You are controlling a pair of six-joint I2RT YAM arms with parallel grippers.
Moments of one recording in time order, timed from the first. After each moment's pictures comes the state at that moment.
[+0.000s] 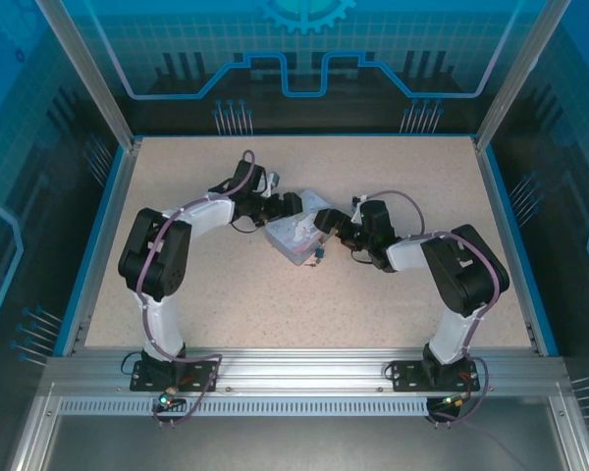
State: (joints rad) left arm -0.33 1.93 1.28 -0.25 0.47 -0.59; right arm 0.39 1.80 0.73 0.54 -0.35 0.88
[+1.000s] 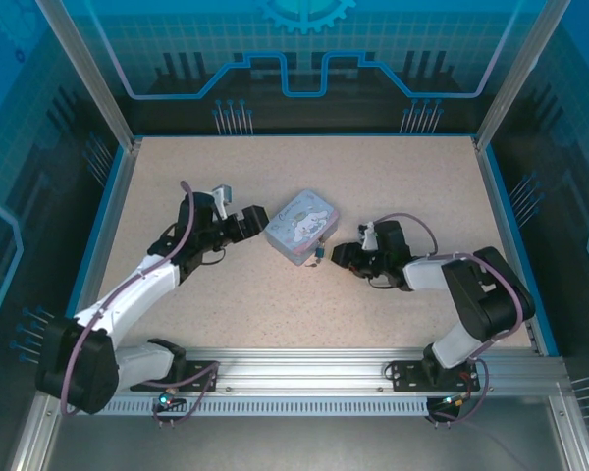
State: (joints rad) left arm -0.30 1.17 0.74 -0.12 0.30 -0.73; right arm 0.37 1.62 0.53 0.34 -0.55 0.81
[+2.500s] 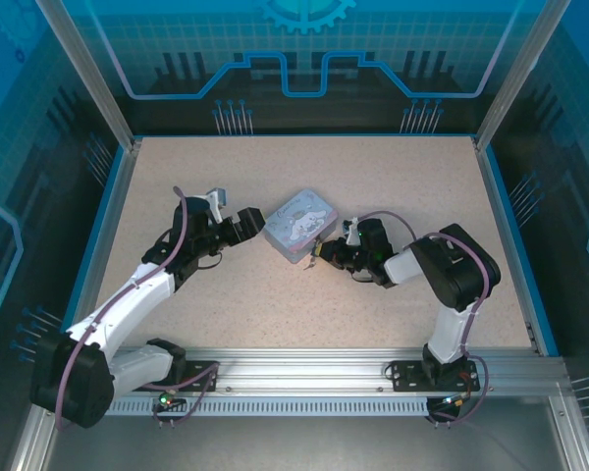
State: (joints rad) left arm -0.30 1.11 0.71 -0.14 0.28 -0.75; right arm 0.44 1.85 0.60 0.63 -0.54 0.93
